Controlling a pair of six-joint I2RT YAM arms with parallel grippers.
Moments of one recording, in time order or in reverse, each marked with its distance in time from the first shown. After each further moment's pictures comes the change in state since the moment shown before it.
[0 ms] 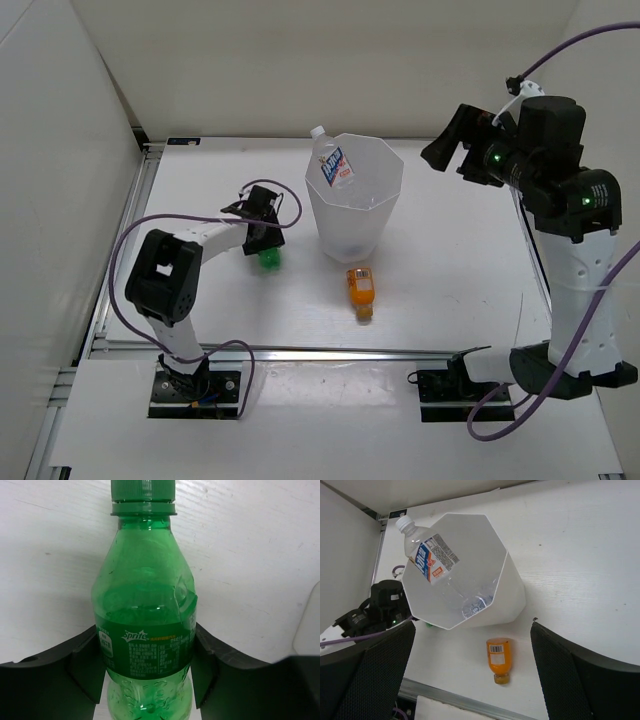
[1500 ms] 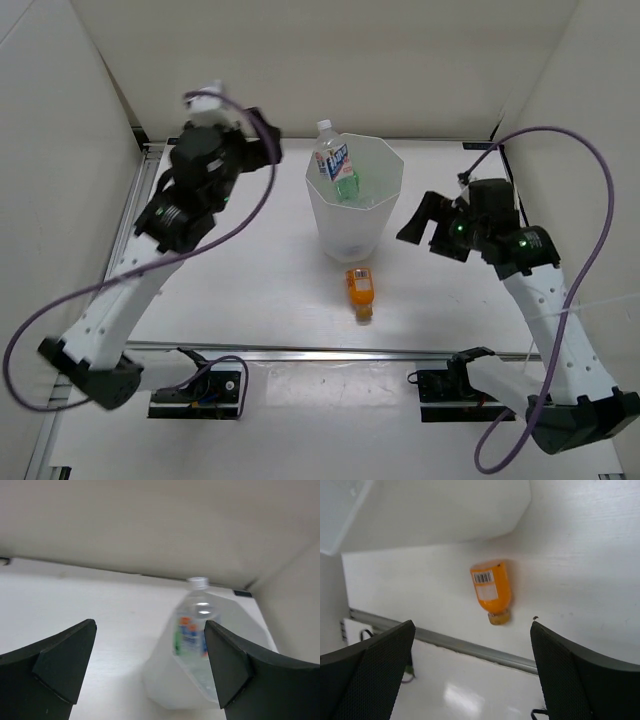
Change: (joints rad) left arm -0.224 -0.477 0.531 -0.007 -0.196 0.274; right arm -0.021 -0.301 -0.829 0.222 -0.161 0.129
